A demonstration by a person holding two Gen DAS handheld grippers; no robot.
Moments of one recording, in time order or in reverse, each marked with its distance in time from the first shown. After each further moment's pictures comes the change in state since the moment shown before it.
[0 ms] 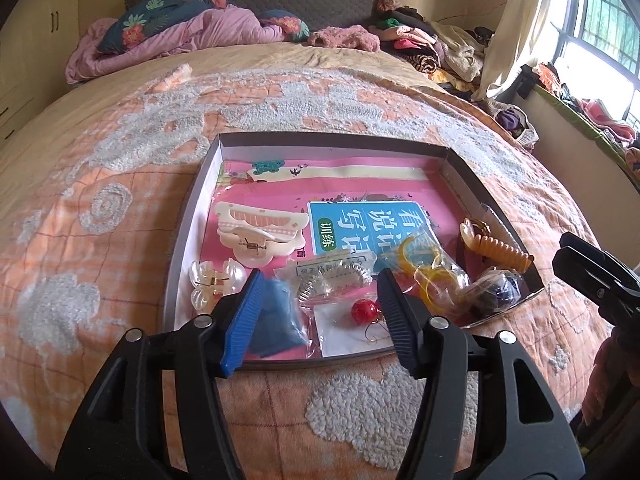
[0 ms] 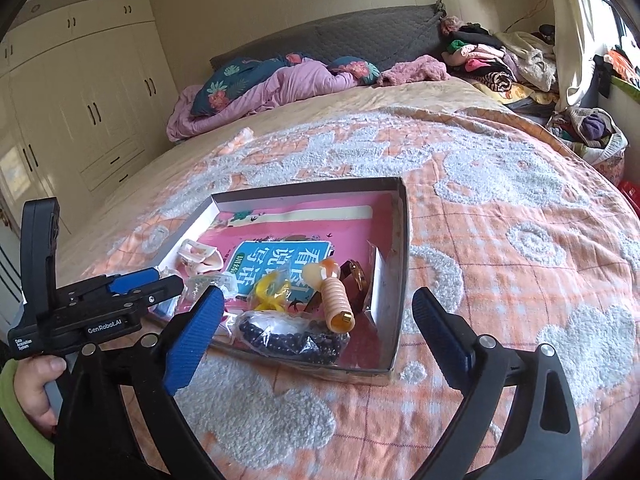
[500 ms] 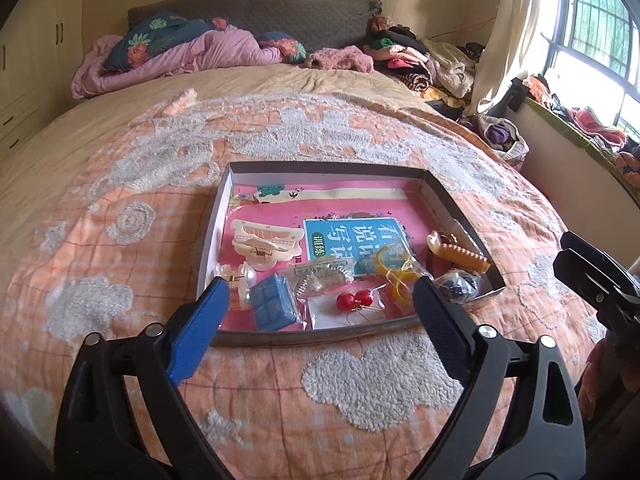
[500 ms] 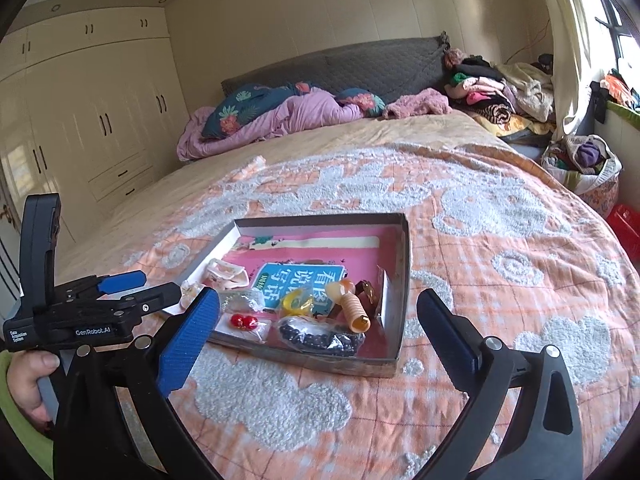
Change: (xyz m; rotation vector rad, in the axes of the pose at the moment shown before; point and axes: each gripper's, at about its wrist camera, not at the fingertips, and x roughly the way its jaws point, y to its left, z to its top) left arm -0.056 -0.008 -0.001 0.006 -0.071 -0.006; right arm -0.055 0.024 -0.001 -0.041 -0.113 -0.003
